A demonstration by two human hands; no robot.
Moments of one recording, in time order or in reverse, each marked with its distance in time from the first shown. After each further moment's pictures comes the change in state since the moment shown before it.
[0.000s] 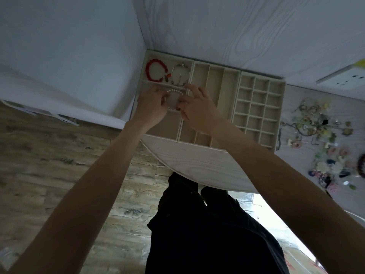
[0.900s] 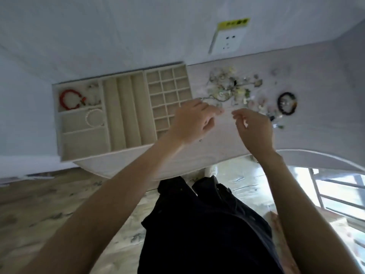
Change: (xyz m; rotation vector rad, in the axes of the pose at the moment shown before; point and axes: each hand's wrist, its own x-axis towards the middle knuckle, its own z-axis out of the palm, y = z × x) left_hand -0.058 0.248 0.120 0.062 0.003 0.990; right_hand -0.311 0.094 -0.021 0.527 0.382 1.112
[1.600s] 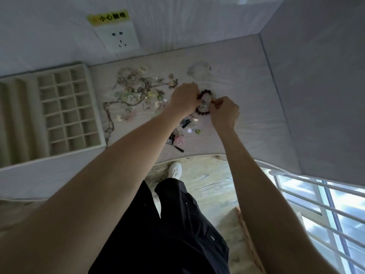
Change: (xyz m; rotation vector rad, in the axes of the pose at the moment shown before) left_hand 0.203 0.092 0.196 -0.050 -0.371 -0.548; right_hand 0.082 0.188 -0.050 0.114 -0.044 0.538
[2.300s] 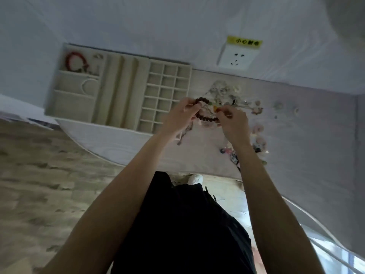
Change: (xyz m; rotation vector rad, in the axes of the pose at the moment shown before) left_hand -0.157 -0.145 -0.113 -1.134 0.284 -0.435; right_hand -0.085 -0.142 0.080 0.150 -0.450 -0.393
